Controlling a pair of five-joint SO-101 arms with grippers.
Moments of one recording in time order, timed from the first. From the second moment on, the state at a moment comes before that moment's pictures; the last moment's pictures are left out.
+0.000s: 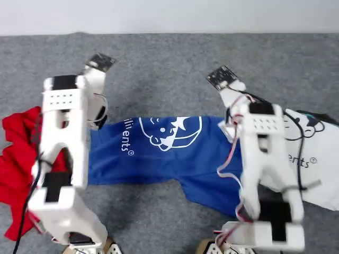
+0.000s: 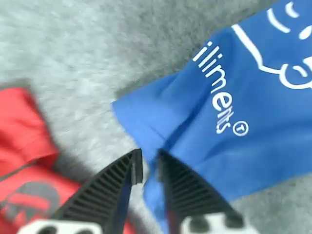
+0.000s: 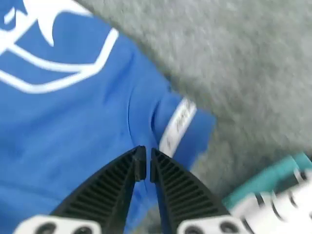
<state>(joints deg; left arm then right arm) -7.1 16.0 -4.4 88.0 -18.0 -0.7 -2.5 19.2 60.8 34.8</state>
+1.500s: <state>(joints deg) -5.9 50.7 -41.2 93.9 -17.6 2.6 53.7 -48.1 92.7 31.5</state>
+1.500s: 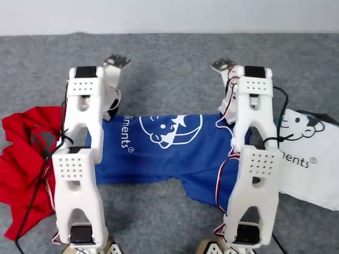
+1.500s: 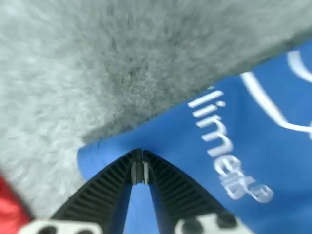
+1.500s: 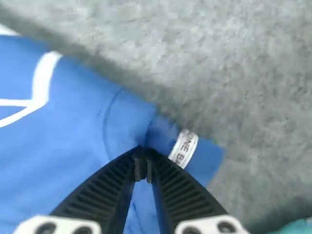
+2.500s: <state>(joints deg) 8.0 27.6 -34.6 98.9 -11.9 8.7 21.9 -48.1 100.6 31.5</state>
